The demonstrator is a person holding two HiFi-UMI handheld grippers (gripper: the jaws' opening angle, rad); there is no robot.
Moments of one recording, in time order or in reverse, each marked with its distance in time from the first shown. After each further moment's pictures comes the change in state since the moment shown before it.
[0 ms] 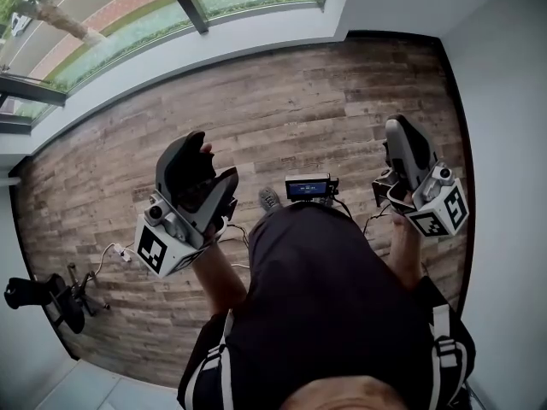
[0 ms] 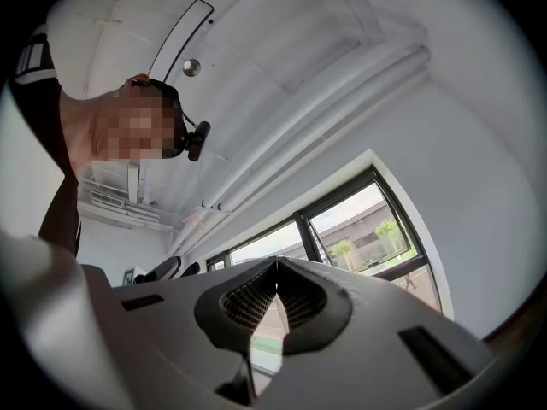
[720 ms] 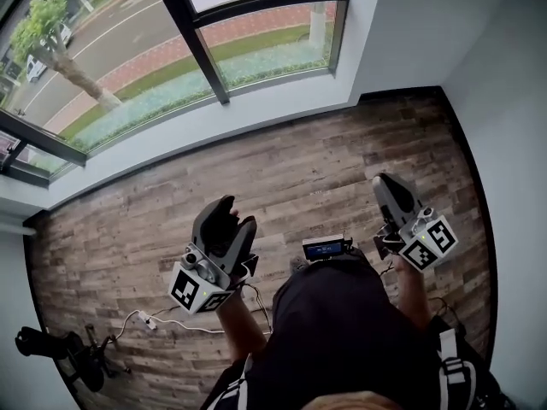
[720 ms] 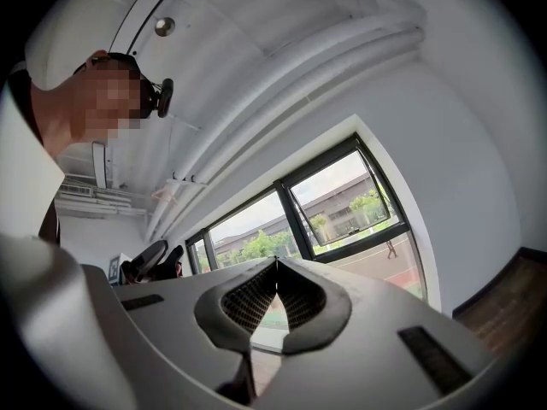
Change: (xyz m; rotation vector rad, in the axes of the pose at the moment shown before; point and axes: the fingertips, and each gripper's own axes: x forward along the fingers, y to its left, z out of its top) left arm -0.063 0.122 -0.001 -0.094 0.027 0.074; right arm 0.086 -0.001 -0.104 0.062 0.187 -0.168
